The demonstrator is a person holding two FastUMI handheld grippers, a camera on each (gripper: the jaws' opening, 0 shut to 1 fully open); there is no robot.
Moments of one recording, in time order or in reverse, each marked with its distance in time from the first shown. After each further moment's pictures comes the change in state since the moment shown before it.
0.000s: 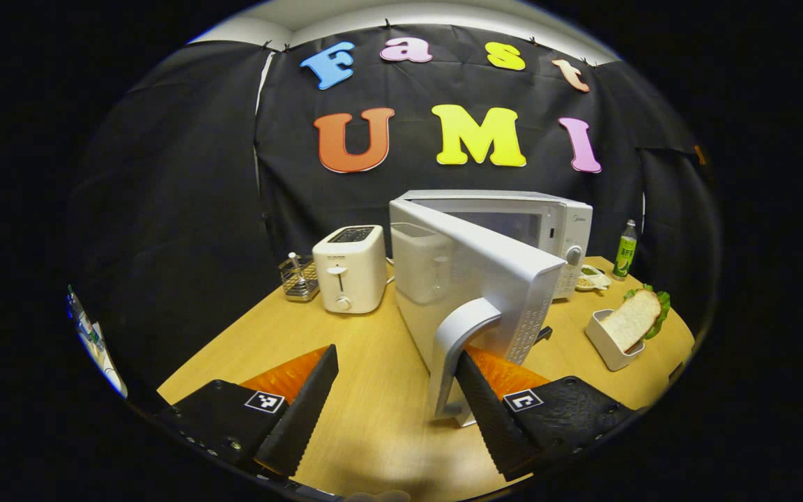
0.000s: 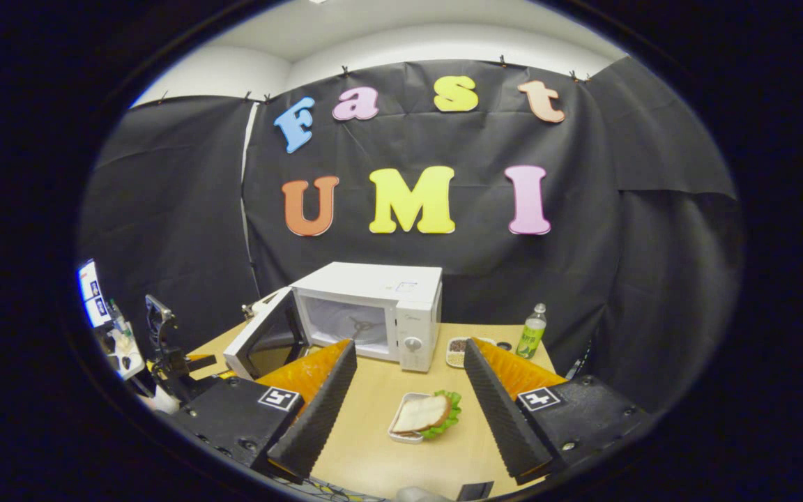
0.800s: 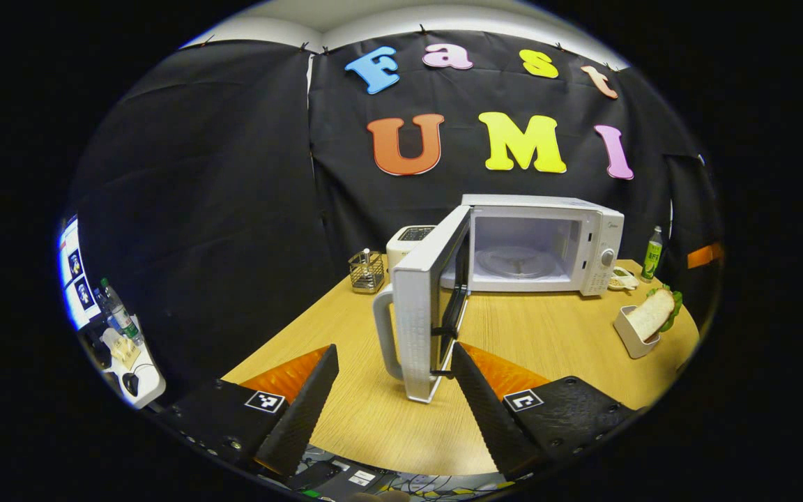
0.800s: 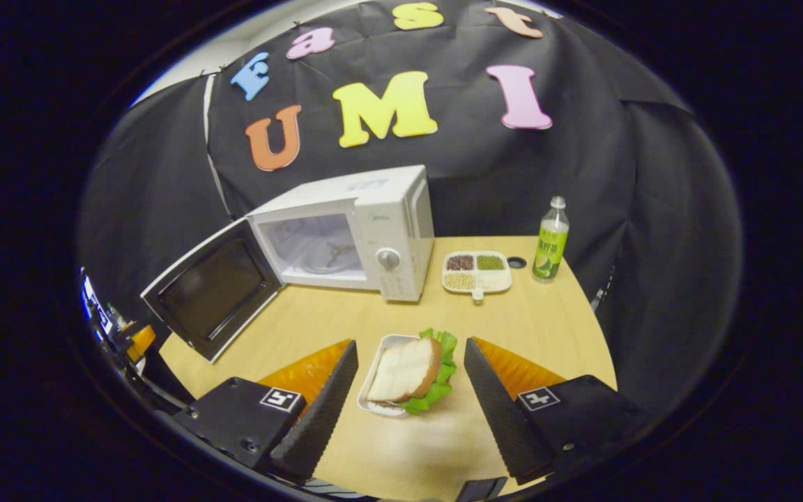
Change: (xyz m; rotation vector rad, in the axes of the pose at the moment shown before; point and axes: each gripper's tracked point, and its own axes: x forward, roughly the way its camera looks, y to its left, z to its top) left arm -0.070 0.050 0.009 -0.002 -0.013 0.120; right arm 0.118 -0.069 -0.159 0.140 0.357 0.027
